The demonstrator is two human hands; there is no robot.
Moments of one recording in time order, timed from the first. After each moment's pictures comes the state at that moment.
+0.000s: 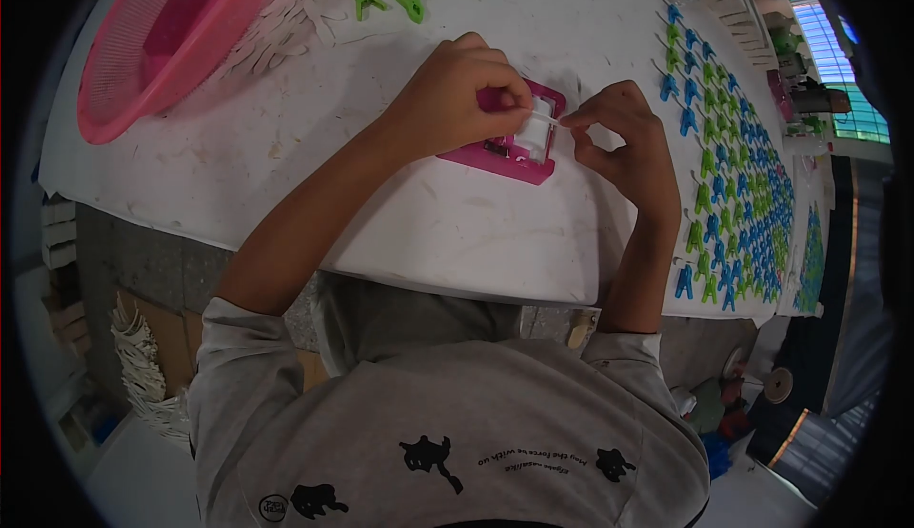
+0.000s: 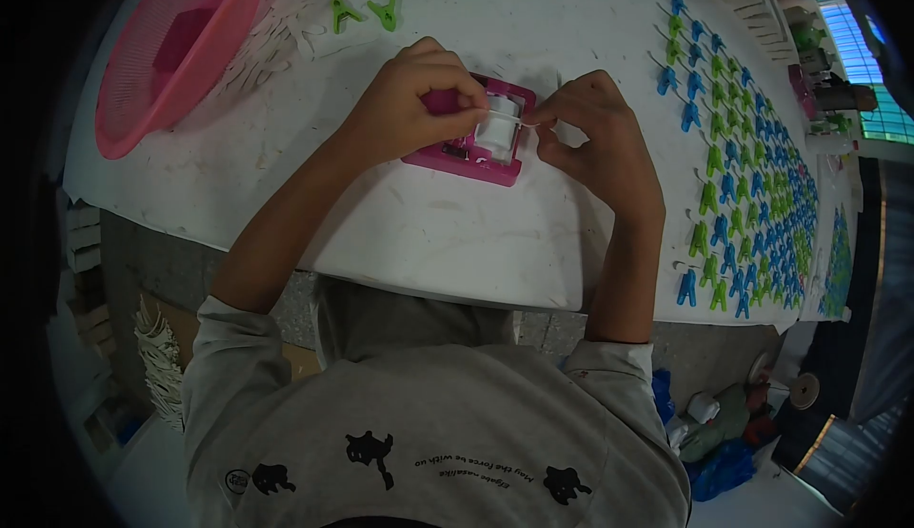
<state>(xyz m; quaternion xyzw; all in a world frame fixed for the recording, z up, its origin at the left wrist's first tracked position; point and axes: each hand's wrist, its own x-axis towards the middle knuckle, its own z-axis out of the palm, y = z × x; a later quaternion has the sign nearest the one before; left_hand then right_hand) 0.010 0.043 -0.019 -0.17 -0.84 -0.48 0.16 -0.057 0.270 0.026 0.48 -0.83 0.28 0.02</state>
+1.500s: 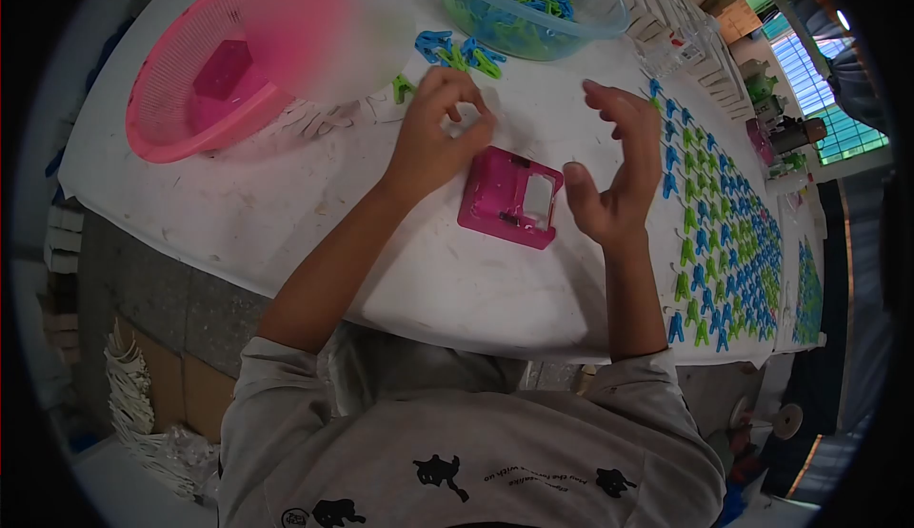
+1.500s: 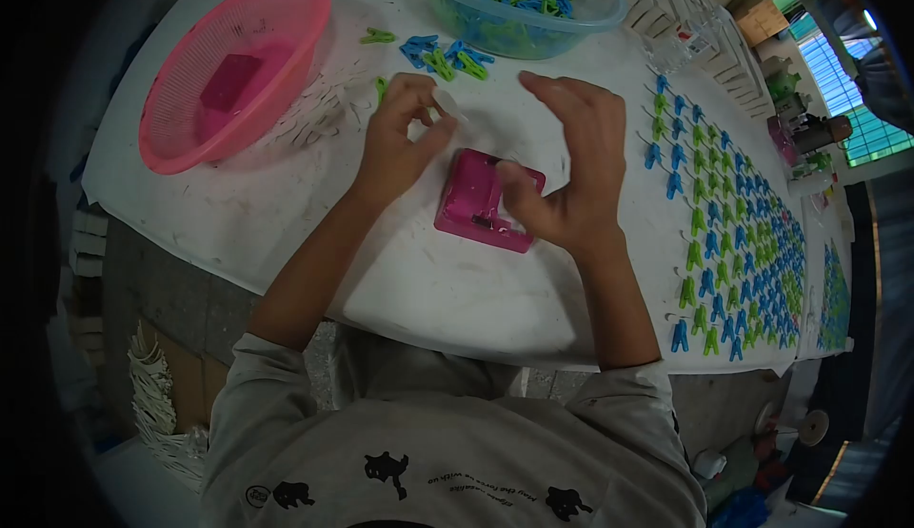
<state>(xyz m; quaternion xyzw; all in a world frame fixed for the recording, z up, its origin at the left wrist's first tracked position) 0.005 0.011 -0.014 -0.06 -0.72 -0.60 0.34 -0.038 0.204 0.080 0.52 -0.71 0.37 0.30</state>
